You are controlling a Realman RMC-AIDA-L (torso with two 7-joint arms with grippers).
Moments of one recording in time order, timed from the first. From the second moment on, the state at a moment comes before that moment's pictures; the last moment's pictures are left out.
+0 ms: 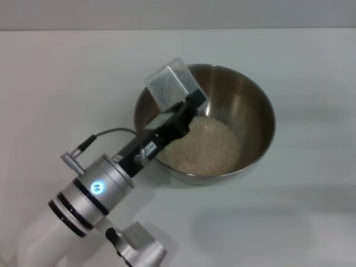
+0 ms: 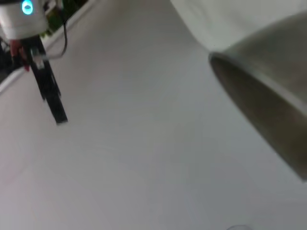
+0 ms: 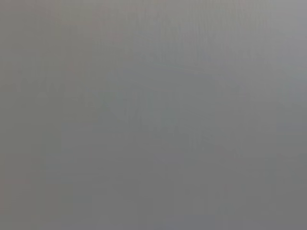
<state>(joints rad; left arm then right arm) -0.42 -2.08 -0.36 -0.52 2.41 1.24 2.19 0.27 2.08 -0.97 -0.27 -0.34 -1.61 0.32</state>
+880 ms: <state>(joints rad) -0.39 -2.08 -0.40 -0.52 2.47 1.20 2.14 0.26 2.07 -0.97 -0.26 -0.34 -1.63 0.35</state>
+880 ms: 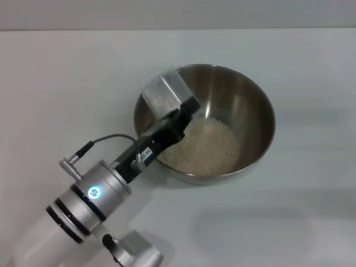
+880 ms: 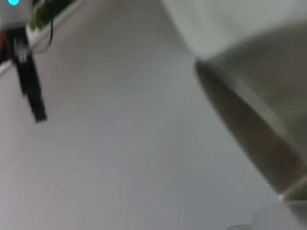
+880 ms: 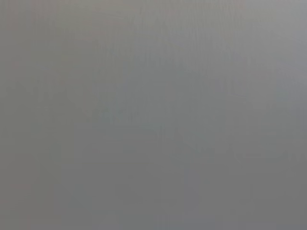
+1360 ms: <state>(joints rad) -0.38 -2.08 -0.38 -0.52 2.43 1.22 2.10 0.26 2.07 -0.97 -0.27 -0.34 -1.65 0.36</state>
